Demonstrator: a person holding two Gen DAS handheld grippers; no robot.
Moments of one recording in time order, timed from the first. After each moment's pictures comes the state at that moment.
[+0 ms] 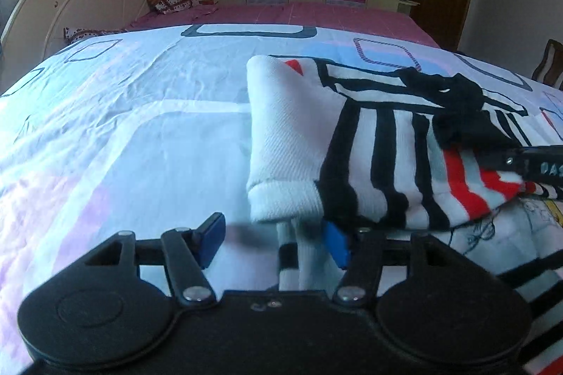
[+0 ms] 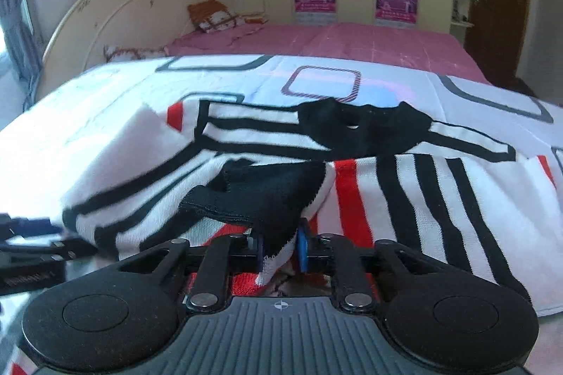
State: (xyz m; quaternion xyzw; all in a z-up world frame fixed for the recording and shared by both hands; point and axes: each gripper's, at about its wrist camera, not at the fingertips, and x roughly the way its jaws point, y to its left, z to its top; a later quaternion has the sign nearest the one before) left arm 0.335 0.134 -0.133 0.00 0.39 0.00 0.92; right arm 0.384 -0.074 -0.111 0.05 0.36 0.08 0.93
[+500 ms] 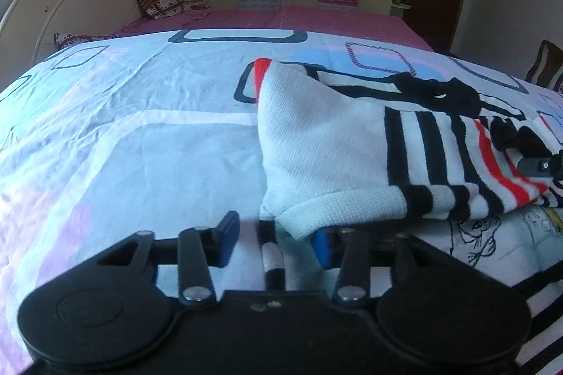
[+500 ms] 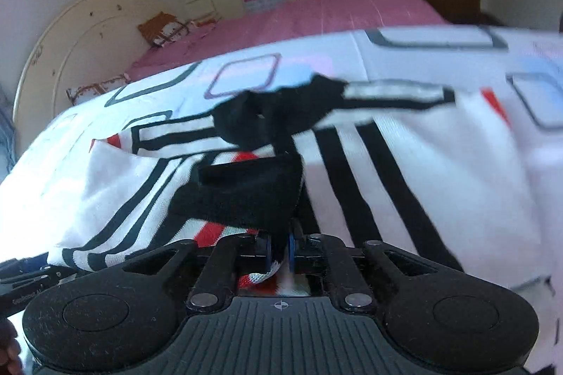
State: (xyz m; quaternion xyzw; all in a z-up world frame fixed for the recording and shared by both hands) left arm 0.340 0.129 -0.137 0.00 0.38 -0.02 0.92; right arm 0.387 -0.160 -0.119 0.17 0.39 0.03 0.90
